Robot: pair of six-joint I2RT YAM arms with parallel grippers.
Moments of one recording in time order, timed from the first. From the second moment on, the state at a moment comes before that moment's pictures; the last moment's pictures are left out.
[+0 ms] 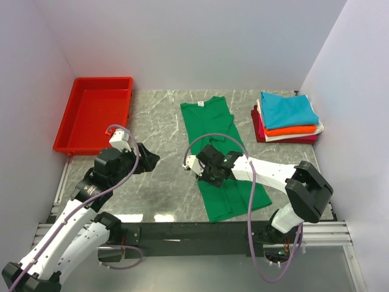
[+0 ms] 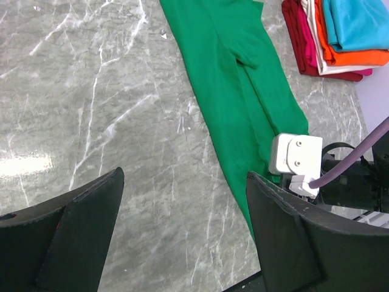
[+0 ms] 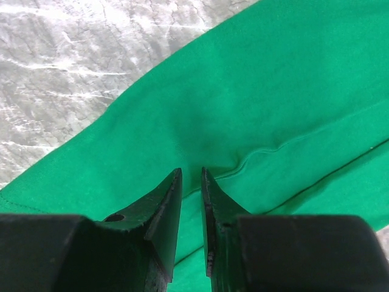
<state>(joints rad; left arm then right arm) -0.46 0.64 0.63 -0.37 0.01 -0.57 0.89 1.53 0.94 -0.59 -0.01 -0.37</state>
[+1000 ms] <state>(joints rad) -0.46 0.65 0.63 -0.38 0.00 -0.57 0.91 1.58 0.93 -0.56 0.02 -0.35</state>
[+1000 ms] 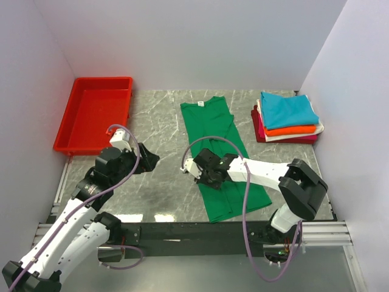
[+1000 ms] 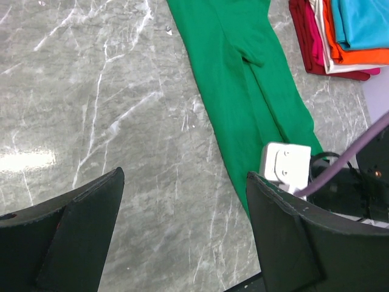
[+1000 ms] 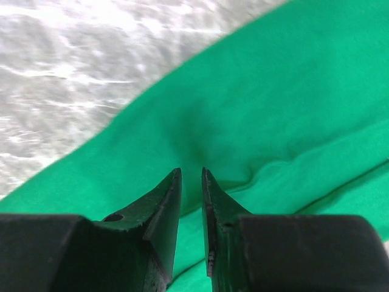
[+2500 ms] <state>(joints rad) -0.71 1.54 0.76 -0.02 0.16 -0.83 0.05 2.35 1.97 -0.62 -0.50 0.09</state>
